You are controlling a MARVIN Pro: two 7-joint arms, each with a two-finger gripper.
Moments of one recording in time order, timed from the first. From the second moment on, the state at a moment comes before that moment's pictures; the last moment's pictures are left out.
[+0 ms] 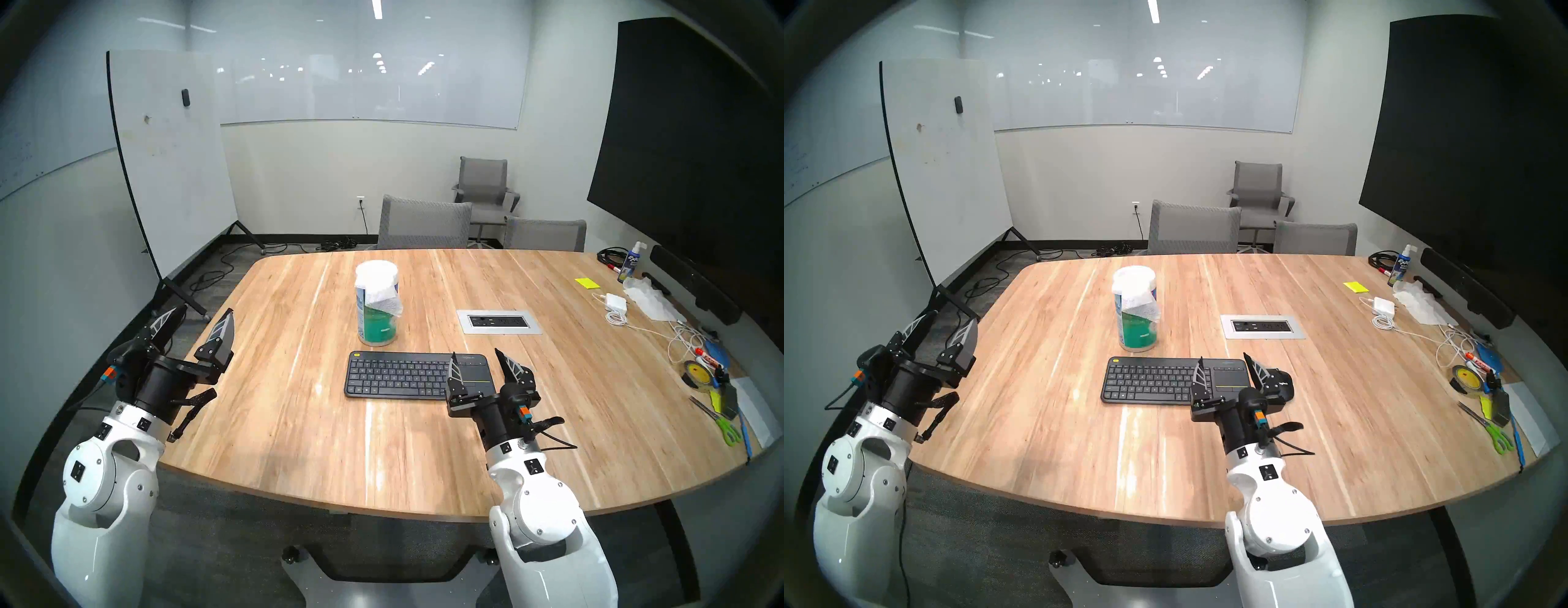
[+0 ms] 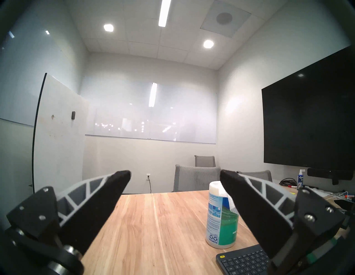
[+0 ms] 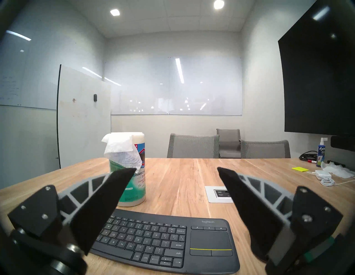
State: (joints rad) left arm 2.11 -1.20 -1.94 -2.16 -0.63 -0.13 -0.28; right arm -1.93 -1.55 1.43 -1.94 -0.08 -0.17 -0.01
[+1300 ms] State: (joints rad) left arm 1.78 -0.94 -1.79 -1.88 -0.85 0.07 -0.45; right arm -1.75 -1.54 1.46 -1.82 -0.09 -0.17 0.01
